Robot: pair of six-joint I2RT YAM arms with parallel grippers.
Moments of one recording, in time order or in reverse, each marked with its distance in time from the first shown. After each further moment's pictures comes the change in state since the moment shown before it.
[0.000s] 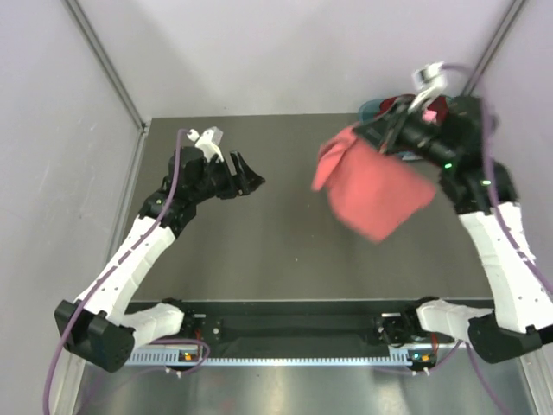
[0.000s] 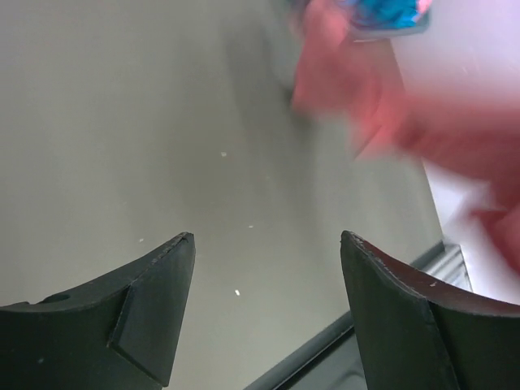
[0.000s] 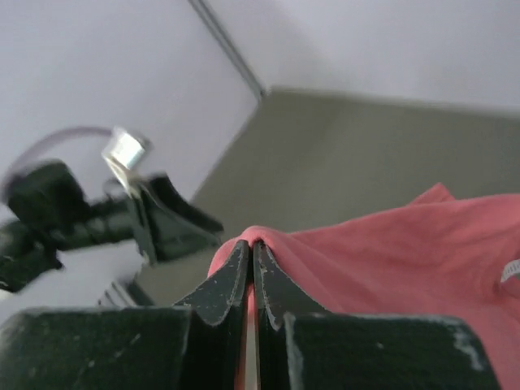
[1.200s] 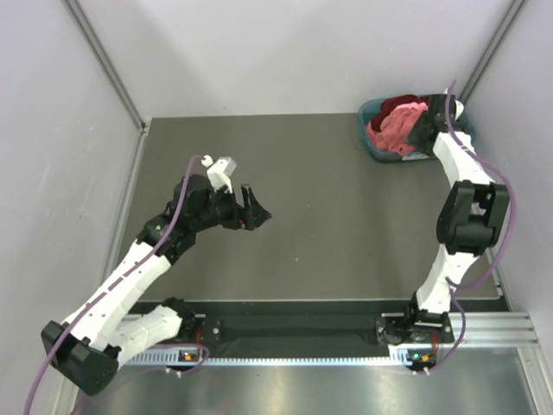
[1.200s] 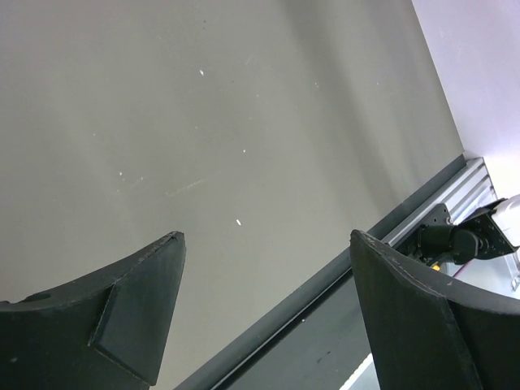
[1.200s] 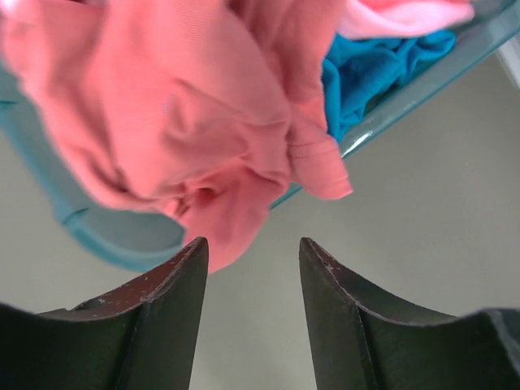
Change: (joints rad) left arm -0.121 -0.174 -0.166 -0.083 -0.002 0.080; right arm -0.381 0.706 -0.035 0.026 0.576 -0.016
